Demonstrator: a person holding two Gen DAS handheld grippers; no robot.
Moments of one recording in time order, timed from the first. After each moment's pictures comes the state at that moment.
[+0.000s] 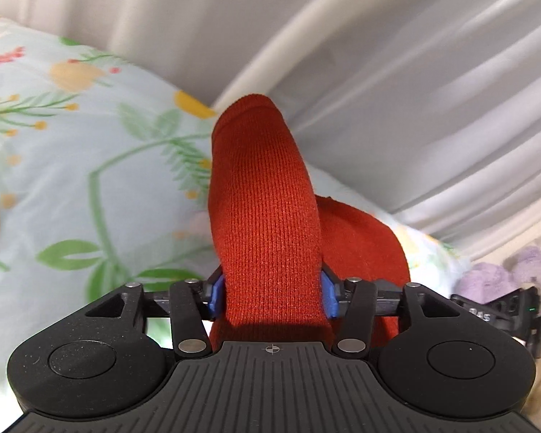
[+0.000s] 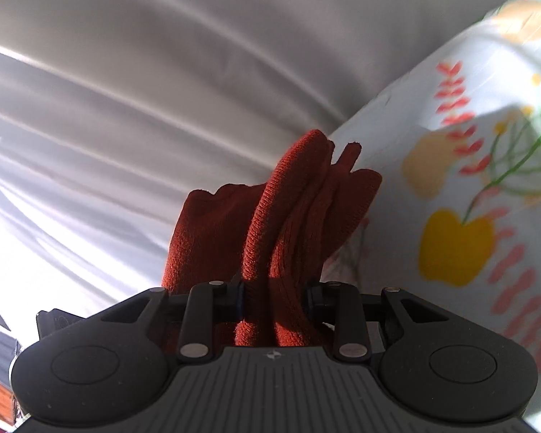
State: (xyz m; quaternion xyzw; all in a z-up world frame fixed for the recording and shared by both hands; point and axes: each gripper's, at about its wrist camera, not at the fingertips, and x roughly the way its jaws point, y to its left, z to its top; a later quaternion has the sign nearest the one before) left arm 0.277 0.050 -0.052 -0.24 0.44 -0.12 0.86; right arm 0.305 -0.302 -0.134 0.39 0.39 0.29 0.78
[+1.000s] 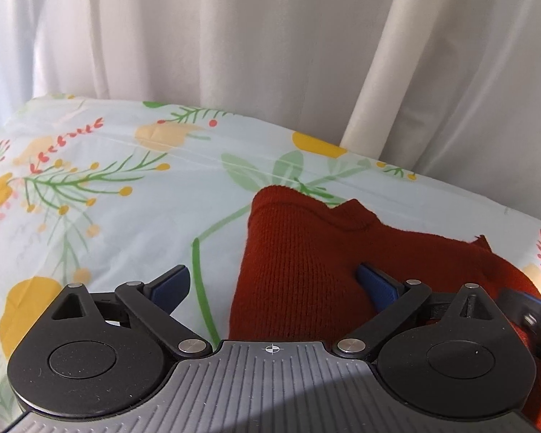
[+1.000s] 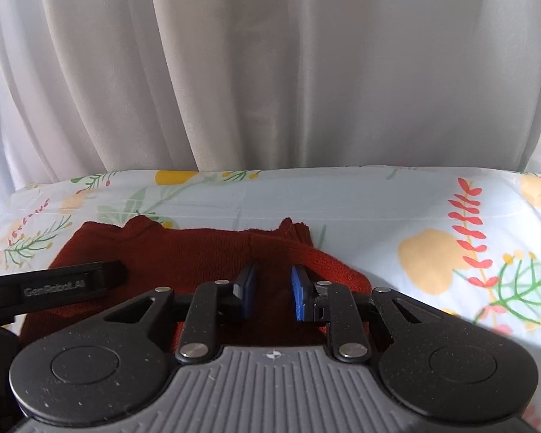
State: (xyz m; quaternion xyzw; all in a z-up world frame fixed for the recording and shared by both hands) left arm 0.319 0.033 -0.103 -0.08 0.38 0.08 0.92; right arm 0.312 -0.180 -0.133 0.07 0.31 0.10 0.94
